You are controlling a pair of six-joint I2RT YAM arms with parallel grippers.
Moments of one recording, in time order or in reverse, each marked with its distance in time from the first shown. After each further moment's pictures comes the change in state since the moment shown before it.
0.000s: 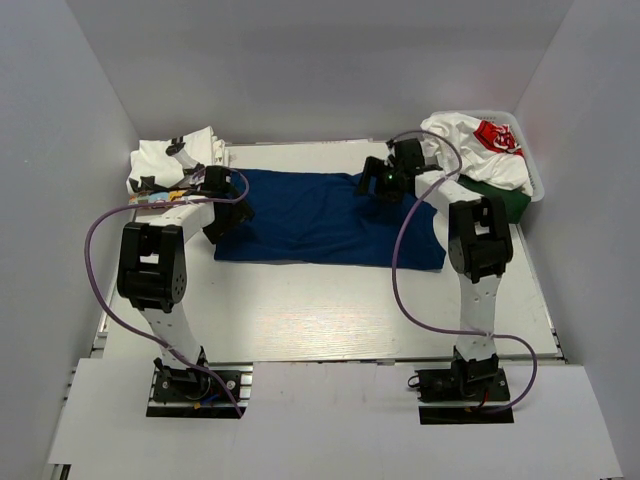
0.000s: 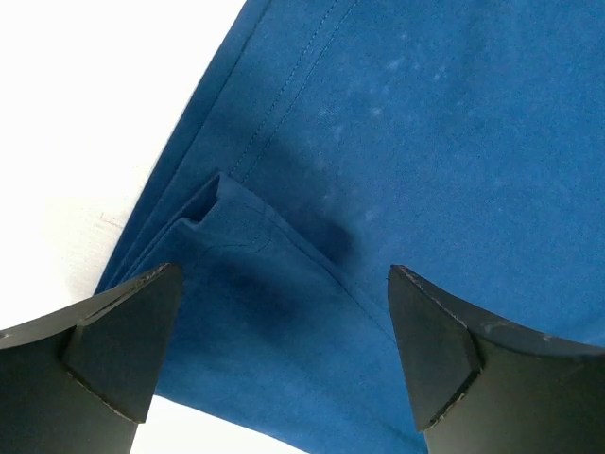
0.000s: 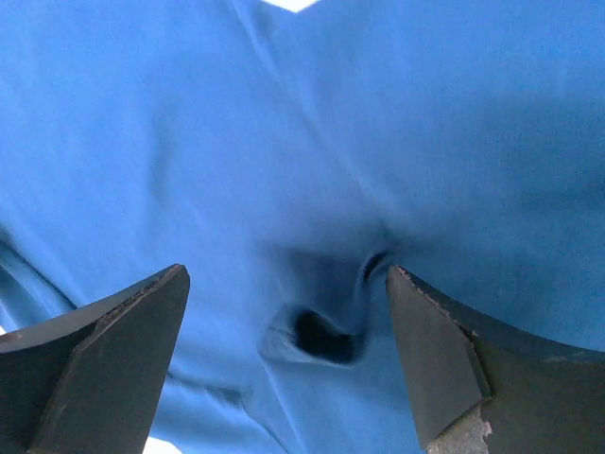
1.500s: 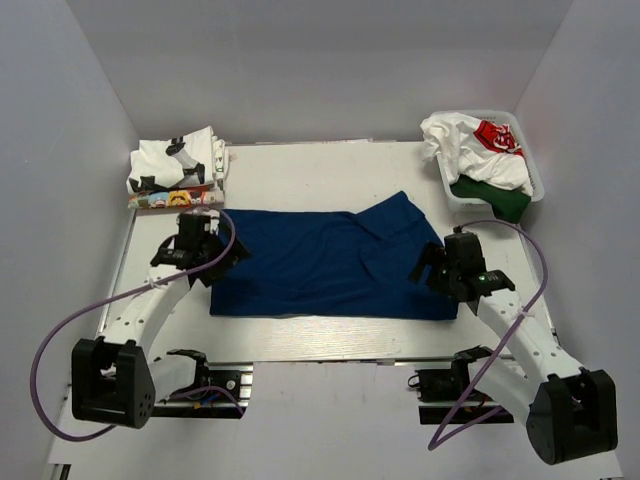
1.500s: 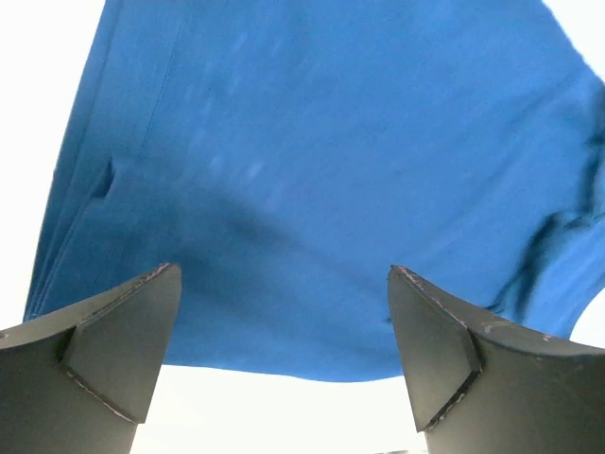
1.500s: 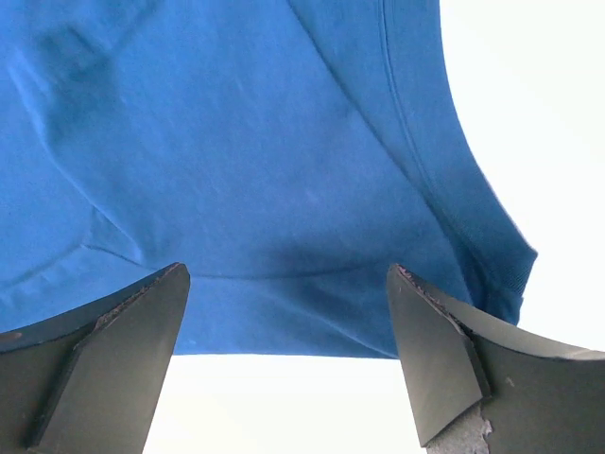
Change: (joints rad) left arm -0.019 -0.710 -0.533 -0.050 0.217 -0.020; right arm -0.013 -1.193 -1.065 -0.201 0.349 0.161
